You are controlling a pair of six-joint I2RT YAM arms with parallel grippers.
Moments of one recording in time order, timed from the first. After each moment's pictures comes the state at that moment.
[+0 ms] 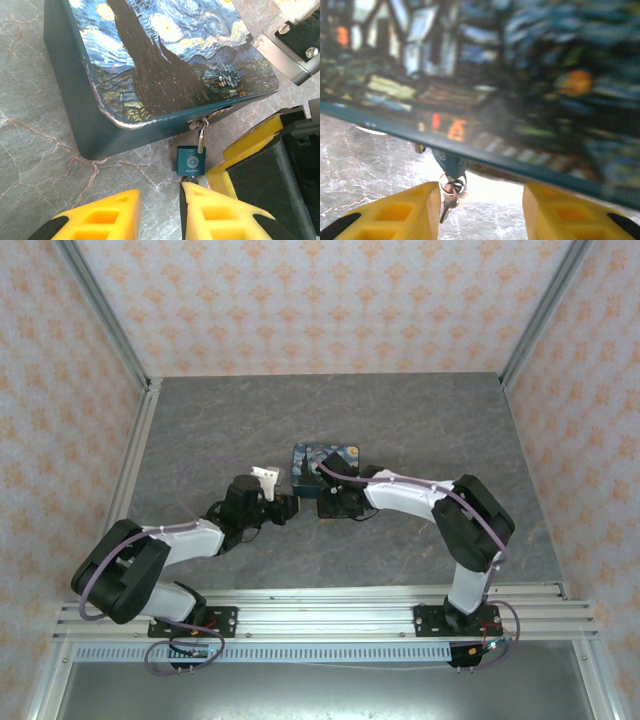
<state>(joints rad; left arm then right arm) -0.46 1.38 0.42 0.41 0.27 -0.44 0.79 1.78 1.13 -0.53 -0.03 0.66</state>
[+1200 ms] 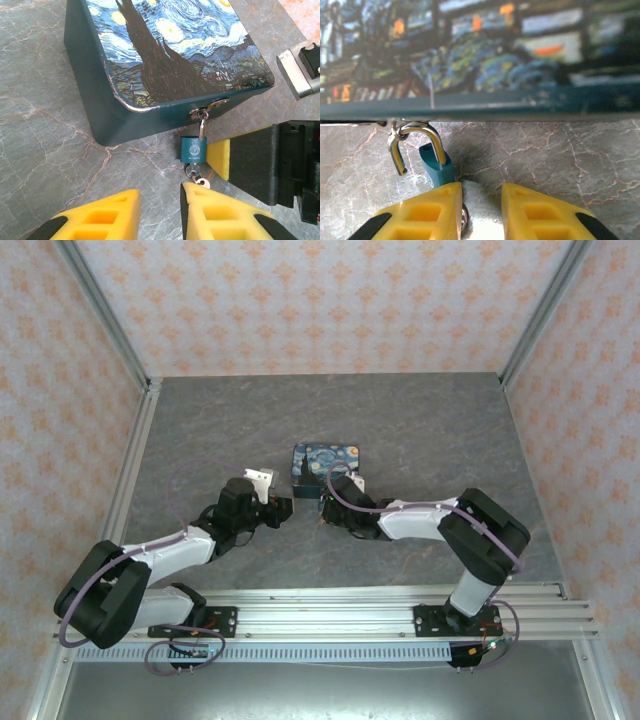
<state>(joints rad) -0.46 1.25 0.39 0.30 0.24 -0.42 0.85 1.69 0.78 0.02 0.13 0.95</state>
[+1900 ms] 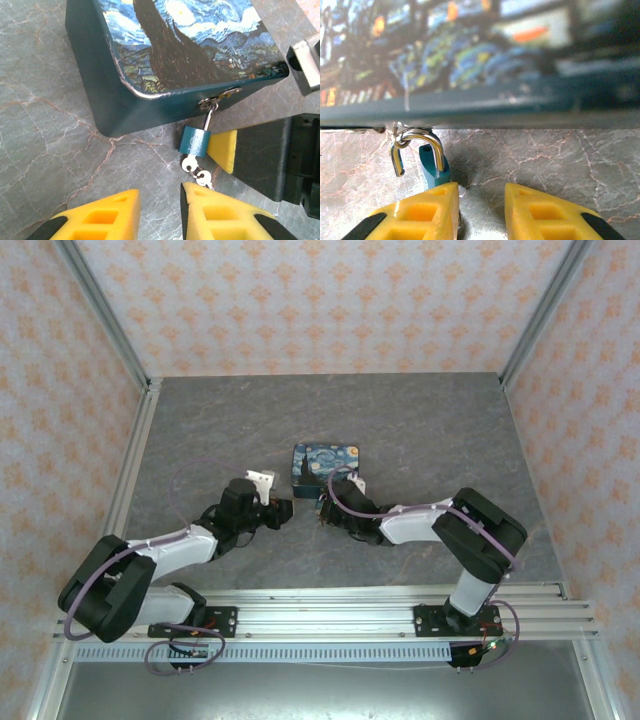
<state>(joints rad) -0.46 1.30 0.39 0.30 0.24 -0.42 0.85 1.70 0.70 0.21 0.11 0.97</state>
